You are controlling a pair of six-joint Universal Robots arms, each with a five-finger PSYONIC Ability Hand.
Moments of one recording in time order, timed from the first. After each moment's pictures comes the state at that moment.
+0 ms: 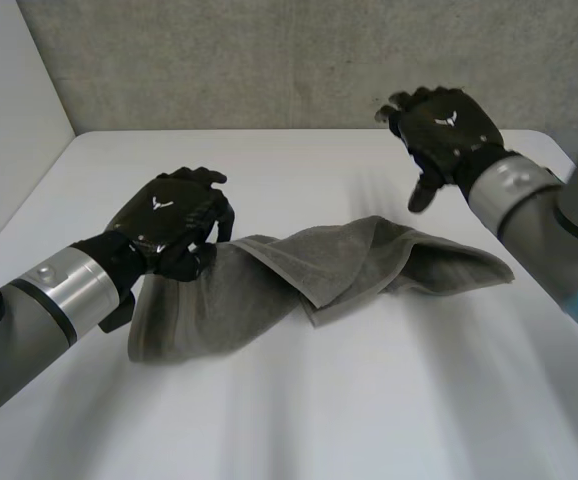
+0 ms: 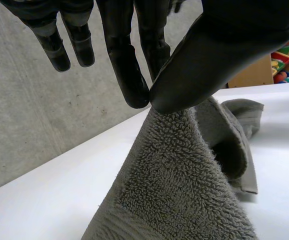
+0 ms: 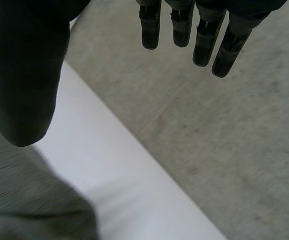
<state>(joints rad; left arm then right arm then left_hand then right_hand) 4.40 -1.68 -1.77 3.30 -1.06 3.25 1.94 -1.21 1.32 -0.07 1.31 2.75 1.30 1.32 0.23 0.23 1.17 0.25 0.25 0.22 0.25 0.06</state>
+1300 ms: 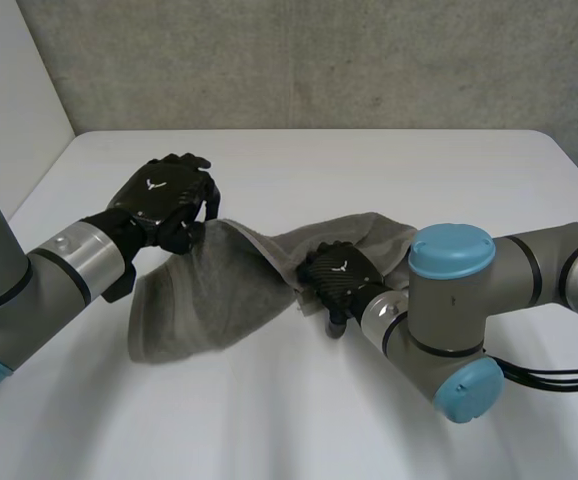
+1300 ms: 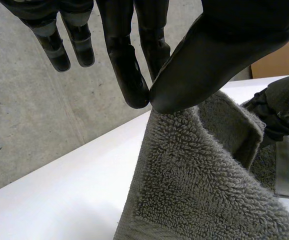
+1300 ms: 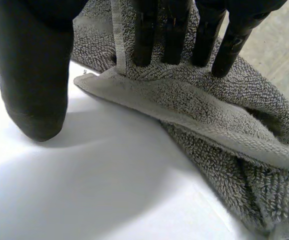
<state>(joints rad) 4.43 -1.85 -1.62 3.33 -1.11 3.26 2.17 -0.81 1.32 -0.14 1.39 2.78 1.30 1.32 0.23 0.23 1.17 0.44 0.46 0.22 0.25 0.24</state>
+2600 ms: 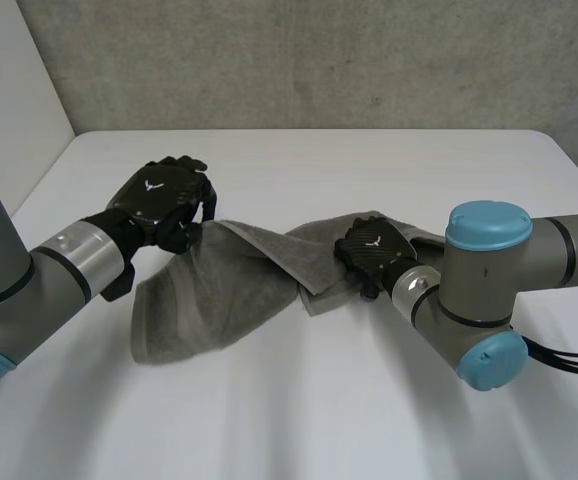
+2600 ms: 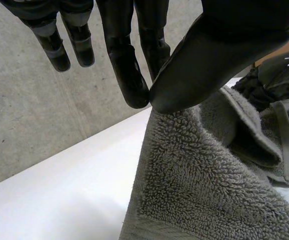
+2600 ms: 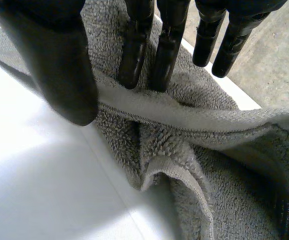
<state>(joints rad) 4.44 -1.87 -1.60 3.32 -1.11 3.25 2.06 -0.80 1.29 -0.15 1.38 2.69 1.30 1.32 0.23 0.23 1.17 0.82 0.82 0.22 0.25 0.64</state>
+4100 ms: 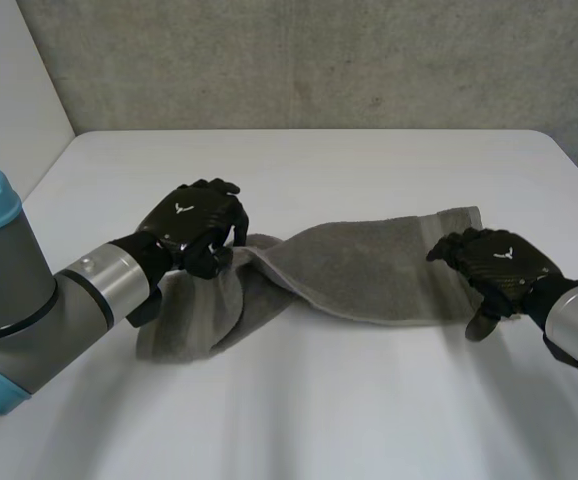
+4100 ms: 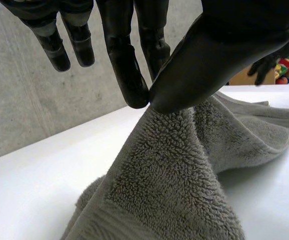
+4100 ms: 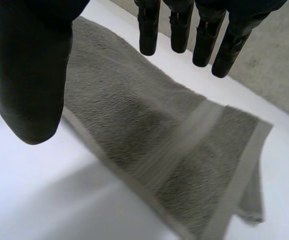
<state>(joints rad) 4.35 -1.86 -1.64 3.31 -1.11 3.18 1.61 -1.36 1.85 -0.03 1.04 2.66 1.30 1.32 0.23 0.23 1.17 0.32 0.31 0.22 0.25 0.16</state>
